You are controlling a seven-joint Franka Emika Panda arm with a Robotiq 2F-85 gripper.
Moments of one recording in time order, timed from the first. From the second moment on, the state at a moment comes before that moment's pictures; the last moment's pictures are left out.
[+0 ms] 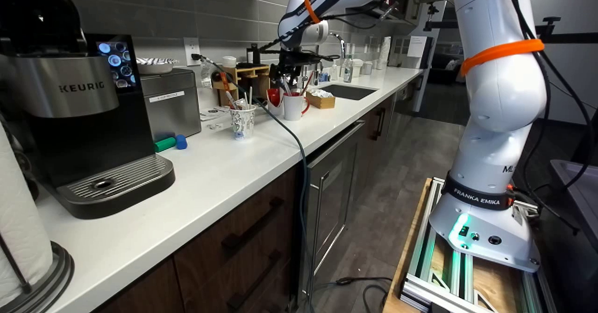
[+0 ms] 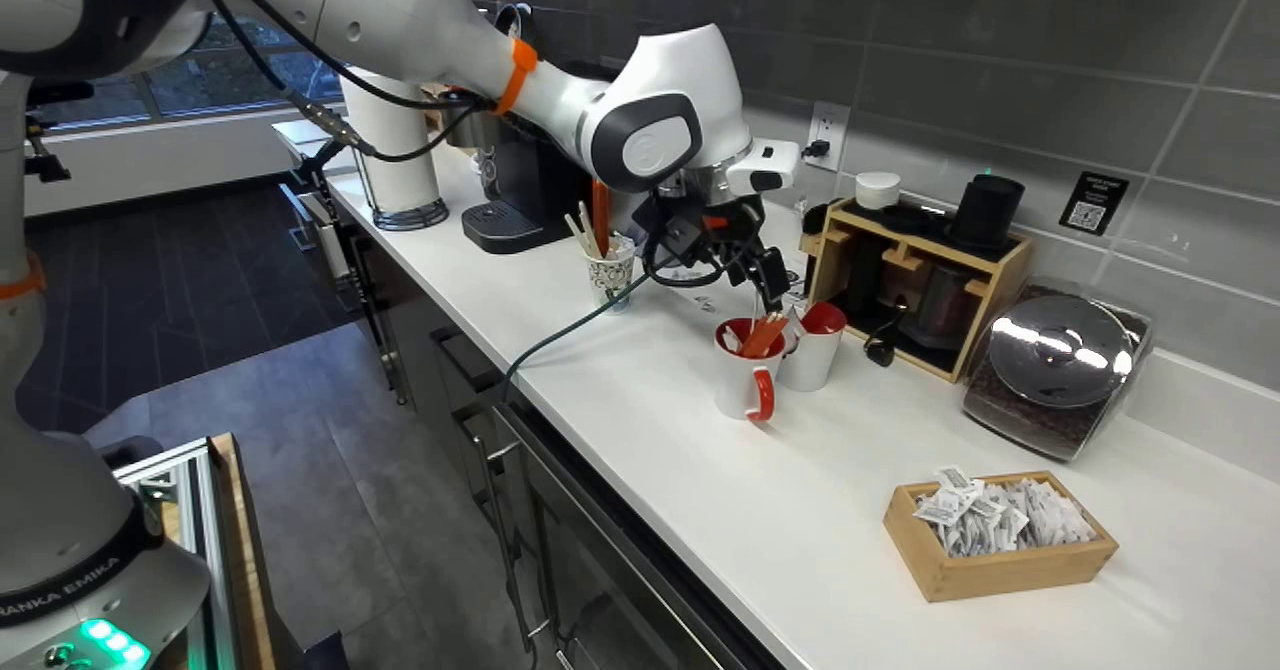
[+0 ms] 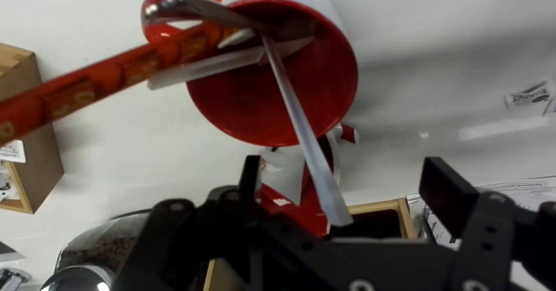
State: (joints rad) arm -0.15 0.41 -0.14 -1.70 -0.03 2.51 0.01
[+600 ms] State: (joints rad) arm -0.12 0.40 -0.20 -1.71 -0.11 2.58 0.12
